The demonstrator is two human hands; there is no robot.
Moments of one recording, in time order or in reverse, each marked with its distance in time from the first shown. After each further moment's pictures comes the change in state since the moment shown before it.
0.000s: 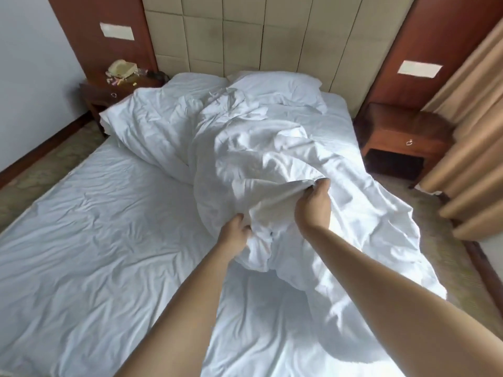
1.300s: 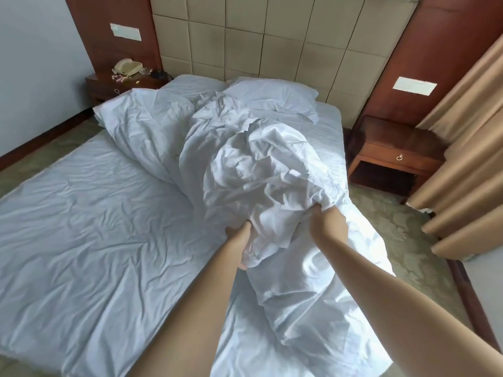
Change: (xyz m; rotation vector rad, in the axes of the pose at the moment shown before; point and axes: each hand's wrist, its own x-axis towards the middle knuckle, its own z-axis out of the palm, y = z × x) left_hand -0.037 0.094 0.130 -0.567 0.063 -0.632; right_hand 0.066 0.099 -0.130 -0.299 -0.111 0.203
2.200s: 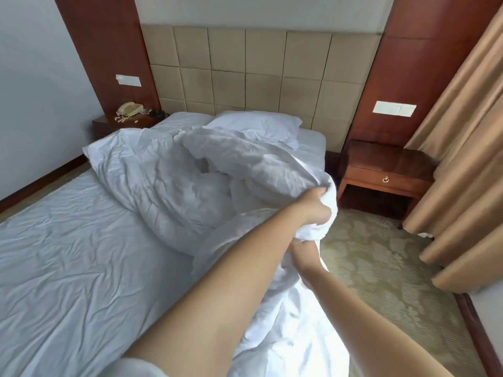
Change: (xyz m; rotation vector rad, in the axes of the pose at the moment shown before) left_hand -0.140 0.097 0.316 0.706 -0.286 0.800; right_hand 0.099 0.105 -0.104 0.586 -0.414 -0.070
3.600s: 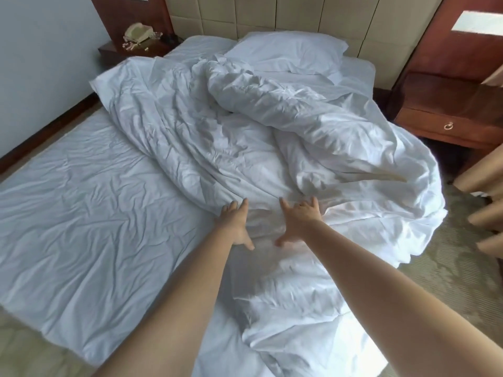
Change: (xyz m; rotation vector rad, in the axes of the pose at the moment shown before) left_hand -0.007 -0.265 -0.075 0.725 -0.087 -0.451; right_hand 0.105 0.049 0.091 -1.612 -0.463 -0.314
